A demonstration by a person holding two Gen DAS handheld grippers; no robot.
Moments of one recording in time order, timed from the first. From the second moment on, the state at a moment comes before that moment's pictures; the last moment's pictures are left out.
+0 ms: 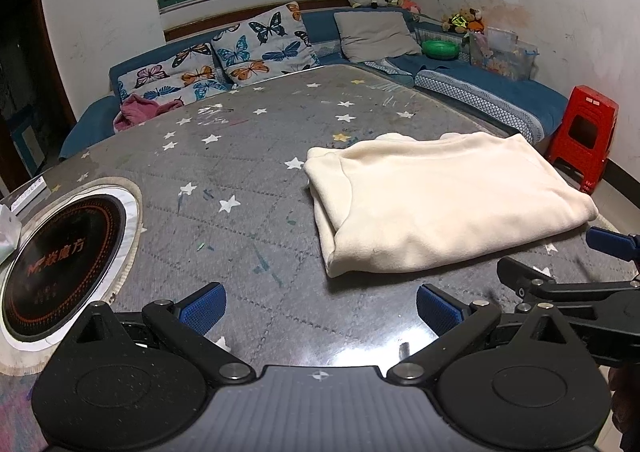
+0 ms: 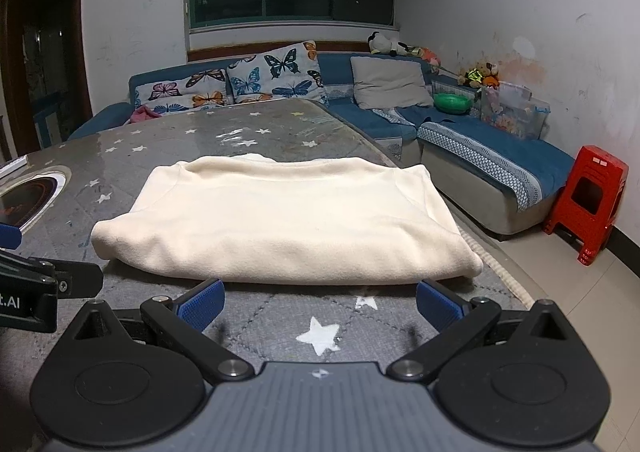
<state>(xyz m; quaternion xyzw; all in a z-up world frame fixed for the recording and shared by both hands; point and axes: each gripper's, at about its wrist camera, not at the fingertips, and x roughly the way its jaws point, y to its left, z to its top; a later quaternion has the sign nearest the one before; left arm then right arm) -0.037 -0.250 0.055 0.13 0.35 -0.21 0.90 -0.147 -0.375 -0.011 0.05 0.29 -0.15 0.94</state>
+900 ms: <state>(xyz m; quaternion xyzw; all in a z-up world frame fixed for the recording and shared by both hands) -0.028 -0.252 0.056 0.12 0.36 -0.20 0.90 -0.136 -0.372 -0.013 0.04 0.30 -0.14 0.94</state>
